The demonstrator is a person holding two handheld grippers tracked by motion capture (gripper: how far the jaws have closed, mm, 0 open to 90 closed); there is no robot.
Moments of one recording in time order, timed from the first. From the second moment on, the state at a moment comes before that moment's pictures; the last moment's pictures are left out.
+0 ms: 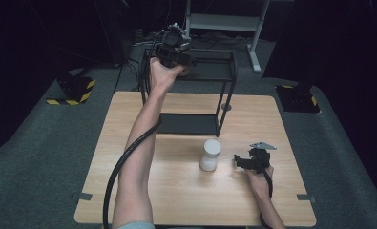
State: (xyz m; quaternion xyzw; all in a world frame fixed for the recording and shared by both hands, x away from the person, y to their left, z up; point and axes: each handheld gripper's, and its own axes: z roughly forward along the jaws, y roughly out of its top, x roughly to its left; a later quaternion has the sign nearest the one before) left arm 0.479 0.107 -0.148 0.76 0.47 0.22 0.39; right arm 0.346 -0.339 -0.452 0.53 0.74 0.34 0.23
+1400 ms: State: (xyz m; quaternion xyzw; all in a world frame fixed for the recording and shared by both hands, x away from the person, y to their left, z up) left arm 0.381 0.170 -0.175 0.76 0.43 0.26 0.41; right arm 0.347 -0.339 -0.452 0.53 0.74 0.34 0.23
